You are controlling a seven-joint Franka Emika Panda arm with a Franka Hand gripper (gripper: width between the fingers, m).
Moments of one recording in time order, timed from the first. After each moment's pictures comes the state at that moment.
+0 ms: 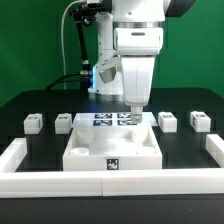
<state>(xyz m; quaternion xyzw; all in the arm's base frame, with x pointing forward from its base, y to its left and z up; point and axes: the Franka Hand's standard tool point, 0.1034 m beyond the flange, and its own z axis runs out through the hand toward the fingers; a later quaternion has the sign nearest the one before) 0.504 0.012 0.070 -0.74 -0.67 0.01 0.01</state>
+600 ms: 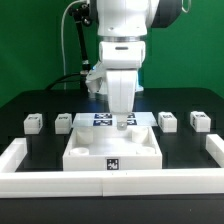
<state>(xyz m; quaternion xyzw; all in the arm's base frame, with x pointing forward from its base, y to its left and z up) 0.471 -0.016 0.045 -0.74 -0.68 0.02 0.02</state>
